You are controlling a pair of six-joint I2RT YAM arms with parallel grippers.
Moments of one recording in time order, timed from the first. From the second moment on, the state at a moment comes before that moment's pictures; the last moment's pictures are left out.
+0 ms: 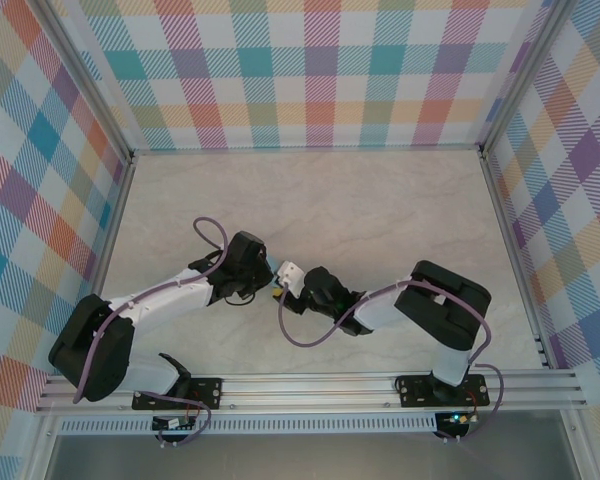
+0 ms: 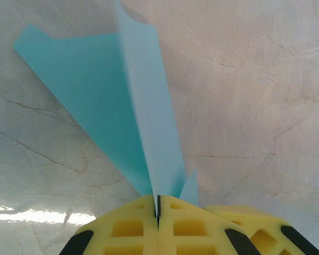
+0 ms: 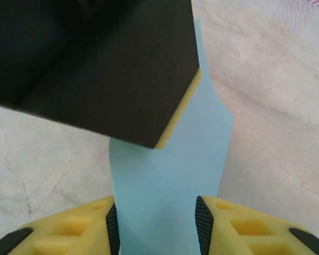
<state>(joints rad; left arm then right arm) -0.62 1.35 0.73 -0.33 0.00 -1.10 1.02 1.79 0.63 0.72 0.05 -0.12</state>
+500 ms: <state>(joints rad) -0.61 1.35 0.73 -0.33 0.03 -1.12 1.02 1.82 0.61 0.83 -0.03 -0.15</state>
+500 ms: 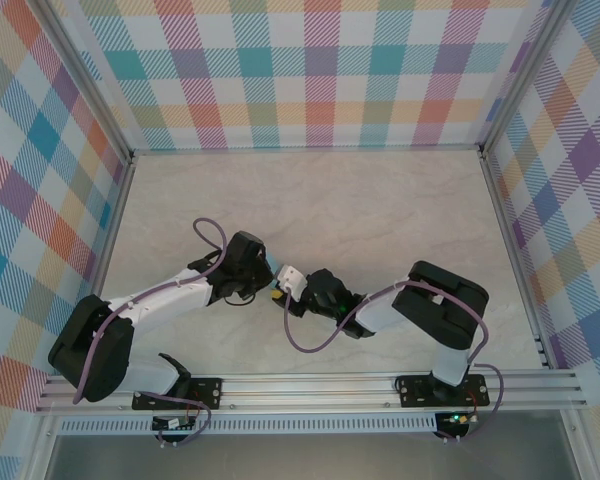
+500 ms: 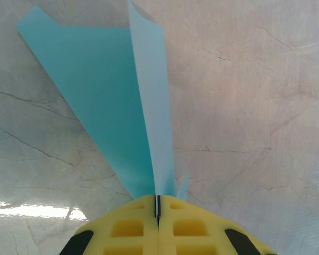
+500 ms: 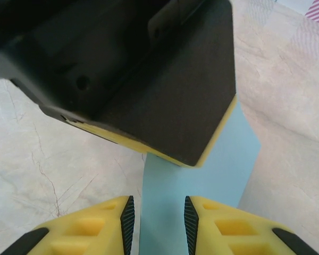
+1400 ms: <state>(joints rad) -0.57 1.33 0.71 -0.33 0.07 -1.13 1.02 1.90 0.64 0.88 -0.03 -0.15</state>
